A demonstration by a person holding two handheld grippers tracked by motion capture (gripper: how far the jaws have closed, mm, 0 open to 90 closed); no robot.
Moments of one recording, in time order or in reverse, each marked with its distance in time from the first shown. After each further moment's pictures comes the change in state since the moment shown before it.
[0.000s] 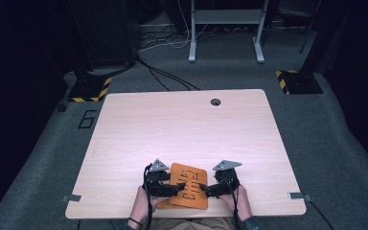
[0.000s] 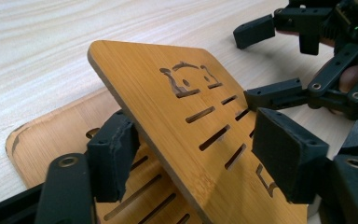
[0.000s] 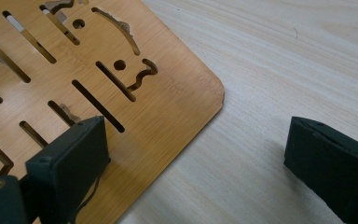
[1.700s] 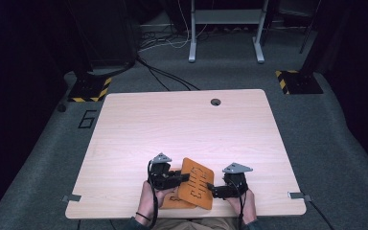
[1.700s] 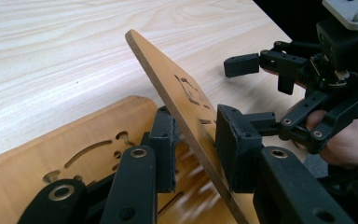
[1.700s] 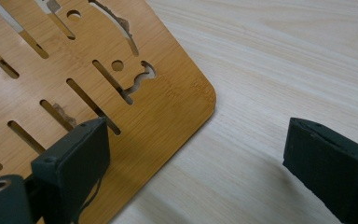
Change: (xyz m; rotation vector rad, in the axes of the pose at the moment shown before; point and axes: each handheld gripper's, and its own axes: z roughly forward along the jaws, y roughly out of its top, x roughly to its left) left arm -0.007 0.024 0.008 -0.059 -0.104 -0.085; right arm -0.008 -0.016 -0.021 -0.076 -0.081 0.055
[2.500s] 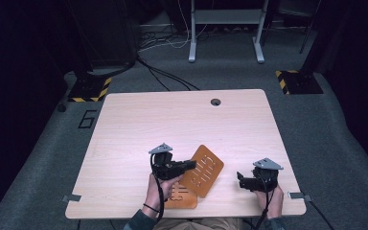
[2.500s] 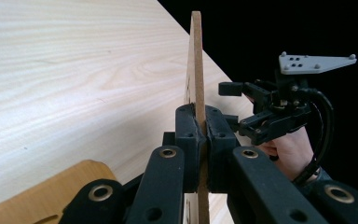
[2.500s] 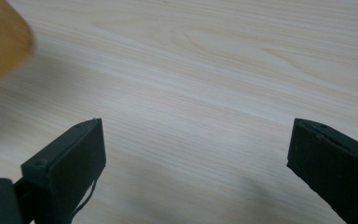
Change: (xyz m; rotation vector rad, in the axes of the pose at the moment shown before) left arm -0.005 0.028 -0.004 -0.147 -0.142 -0.059; right arm -0.072 -0.014 -0.041 -0.023 -0.324 0.052
